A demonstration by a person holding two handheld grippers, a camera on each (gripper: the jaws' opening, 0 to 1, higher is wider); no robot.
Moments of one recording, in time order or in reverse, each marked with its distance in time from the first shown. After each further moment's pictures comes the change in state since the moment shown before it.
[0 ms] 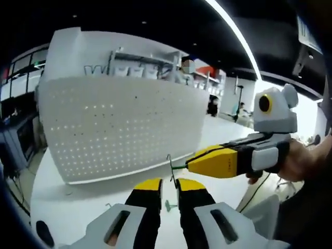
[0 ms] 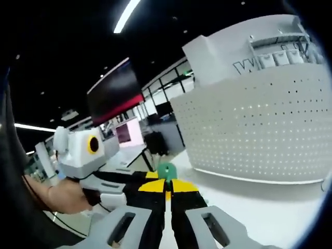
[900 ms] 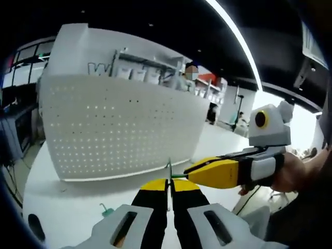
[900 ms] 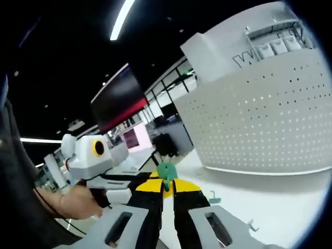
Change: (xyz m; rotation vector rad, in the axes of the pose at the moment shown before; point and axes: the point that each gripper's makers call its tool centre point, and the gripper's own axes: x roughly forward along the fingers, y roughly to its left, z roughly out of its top) left arm -0.005 -0.009 0.014 -0.084 -0.038 -0.048; right arm 0.000 0.016 0.000 0.111 0.001 0.089
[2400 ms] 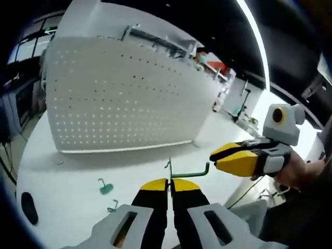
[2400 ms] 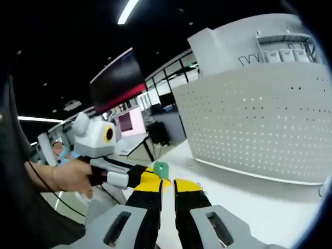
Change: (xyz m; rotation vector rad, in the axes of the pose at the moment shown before) left arm 0.000 0.022 -0.040 -0.091 0.180 0.018; right arm -0.008 -0.019 -0.026 -0.136 0.112 -0.062
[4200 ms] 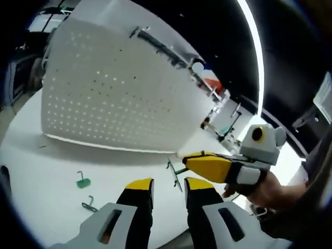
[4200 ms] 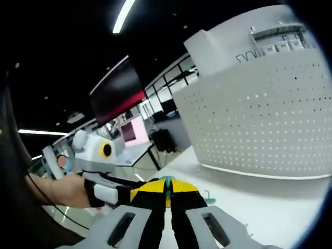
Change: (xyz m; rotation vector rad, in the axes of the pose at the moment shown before) left arm 0.000 -0.012 0.009 -0.265 -0.104 -0.159; right arm 0.024 0.000 0.017 0.072 -0.079 0.053
